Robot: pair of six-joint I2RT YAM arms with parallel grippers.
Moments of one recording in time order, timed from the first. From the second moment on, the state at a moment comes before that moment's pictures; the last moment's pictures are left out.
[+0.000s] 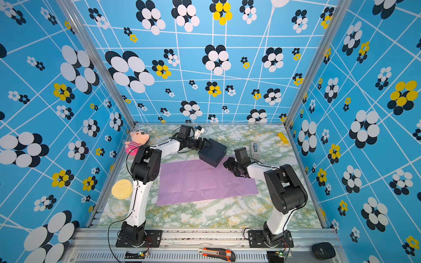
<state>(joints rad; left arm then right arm) -0.35 2.33 1.69 -0.11 0.81 -0.40 0.36 1.74 0.84 0.02 -0.22 0.88</state>
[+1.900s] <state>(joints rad) -0.36 1.60 0.78 -0.22 0.26 -0.48 0.35 2.27 1.81 -0.55 -0.66 0.13</state>
